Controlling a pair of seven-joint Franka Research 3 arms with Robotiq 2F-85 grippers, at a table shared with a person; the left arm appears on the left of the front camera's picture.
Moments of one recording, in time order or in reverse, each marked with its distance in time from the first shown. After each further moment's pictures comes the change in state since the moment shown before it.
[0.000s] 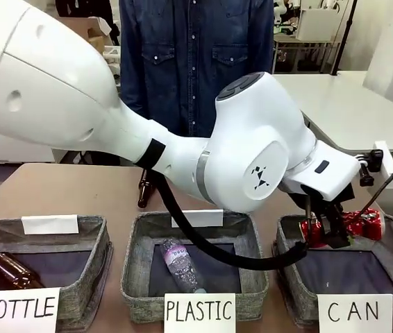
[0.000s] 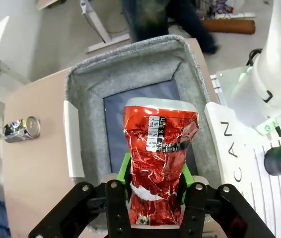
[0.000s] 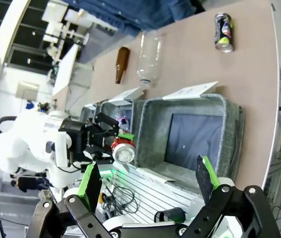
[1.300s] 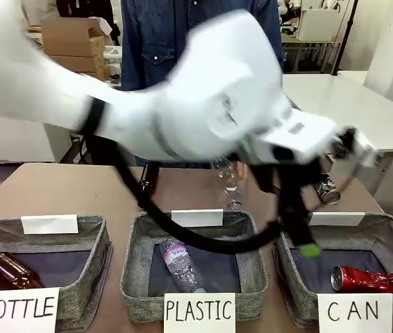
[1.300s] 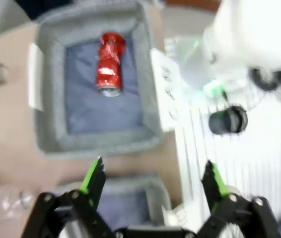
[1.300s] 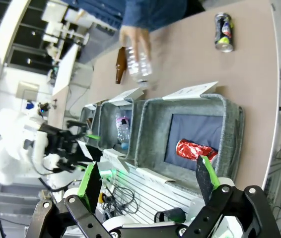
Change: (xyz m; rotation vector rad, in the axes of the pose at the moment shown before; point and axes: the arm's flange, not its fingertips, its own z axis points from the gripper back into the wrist) left arm -0.014 -0.030 0.109 -0.187 0.152 0.183; right arm 0.000 0.000 0.000 0.000 -0.001 0.000
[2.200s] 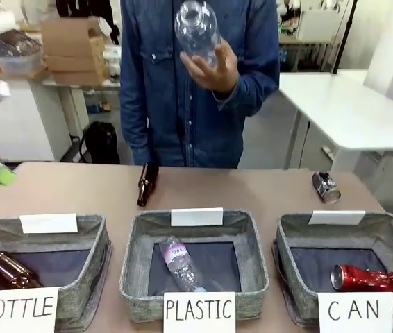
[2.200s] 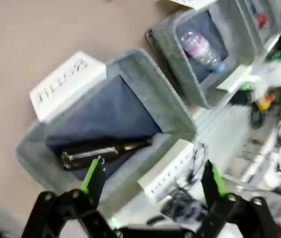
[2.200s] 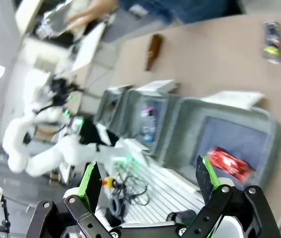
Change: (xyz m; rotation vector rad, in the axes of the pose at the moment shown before) left arm -0.467 -0.020 0.275 0.014 -0.111 1.170; right arm 0.018 0.052 -0.060 0.158 0.109 0.130
